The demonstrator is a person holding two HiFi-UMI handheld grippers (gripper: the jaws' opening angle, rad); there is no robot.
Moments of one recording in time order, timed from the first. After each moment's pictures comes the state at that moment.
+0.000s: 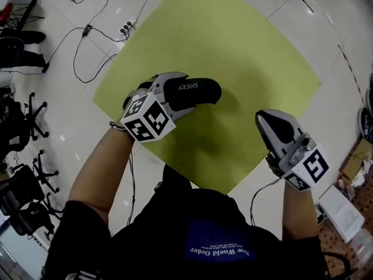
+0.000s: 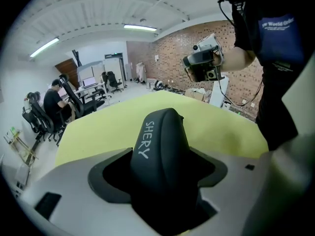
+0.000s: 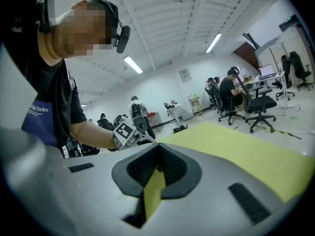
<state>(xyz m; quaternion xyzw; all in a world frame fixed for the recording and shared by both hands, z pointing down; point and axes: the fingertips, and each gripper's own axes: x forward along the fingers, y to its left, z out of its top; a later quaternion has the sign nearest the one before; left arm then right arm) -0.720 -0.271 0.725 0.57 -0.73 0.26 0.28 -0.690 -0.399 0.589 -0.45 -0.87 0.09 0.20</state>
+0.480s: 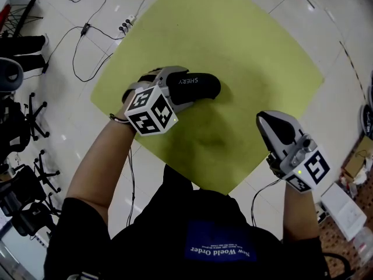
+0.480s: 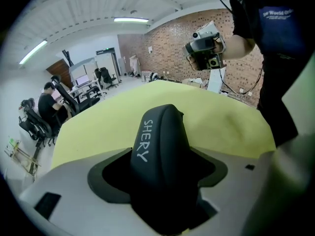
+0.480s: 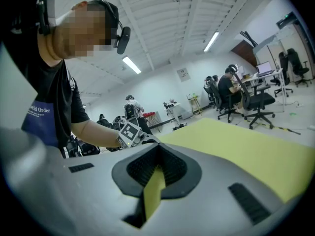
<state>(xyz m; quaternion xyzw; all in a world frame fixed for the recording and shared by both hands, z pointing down) -0.727 -0.271 0.755 0.57 -0.70 0.31 0.30 -0.682 -0.402 0.604 -0.45 -0.87 0.09 0.21</state>
